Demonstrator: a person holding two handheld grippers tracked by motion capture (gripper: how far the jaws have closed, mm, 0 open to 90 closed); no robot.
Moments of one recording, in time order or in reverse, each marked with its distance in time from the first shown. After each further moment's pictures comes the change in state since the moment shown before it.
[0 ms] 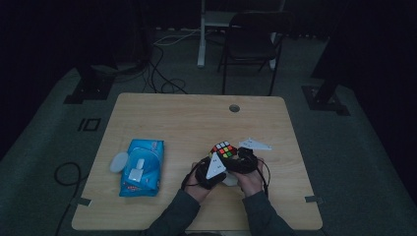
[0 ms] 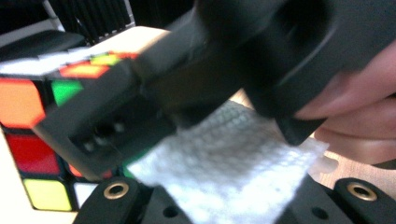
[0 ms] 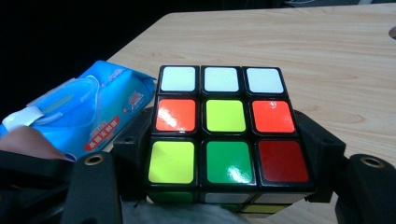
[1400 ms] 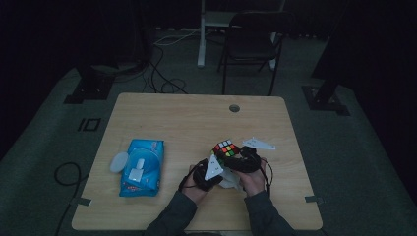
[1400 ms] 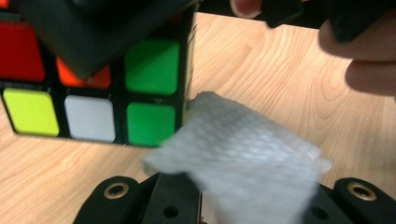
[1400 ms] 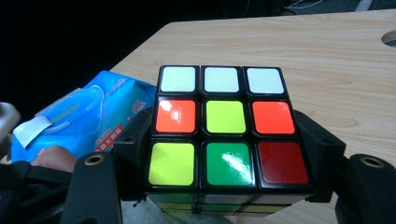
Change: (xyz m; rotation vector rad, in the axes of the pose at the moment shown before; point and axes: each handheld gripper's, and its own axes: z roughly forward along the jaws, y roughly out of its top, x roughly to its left) left arm 0.004 -0.020 0.004 0.064 0.006 -0.016; right arm -0.002 0.004 -0.009 -0.030 0.011 0.020
